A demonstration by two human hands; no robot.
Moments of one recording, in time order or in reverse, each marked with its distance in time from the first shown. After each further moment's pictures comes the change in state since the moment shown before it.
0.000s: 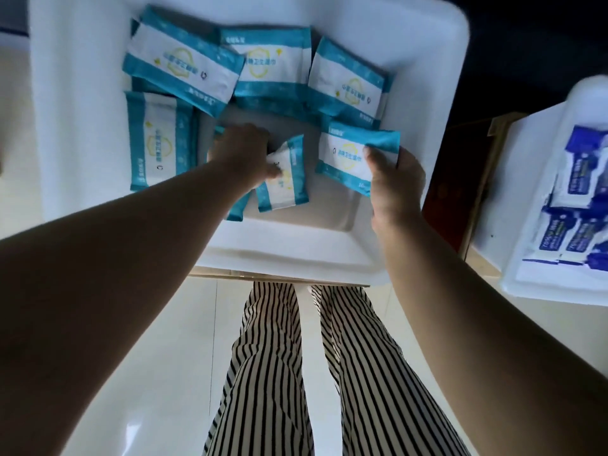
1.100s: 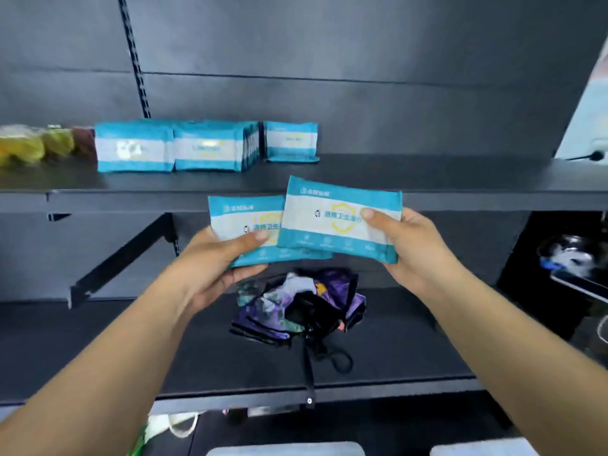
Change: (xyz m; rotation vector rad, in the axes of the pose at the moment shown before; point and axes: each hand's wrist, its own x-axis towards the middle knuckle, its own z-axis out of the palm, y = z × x) left_hand -0.405 0.103 -0.511 -1.384 0.409 0.797; right_hand -0.339 -0.520 -0.195 0.689 -0.458 -0.781
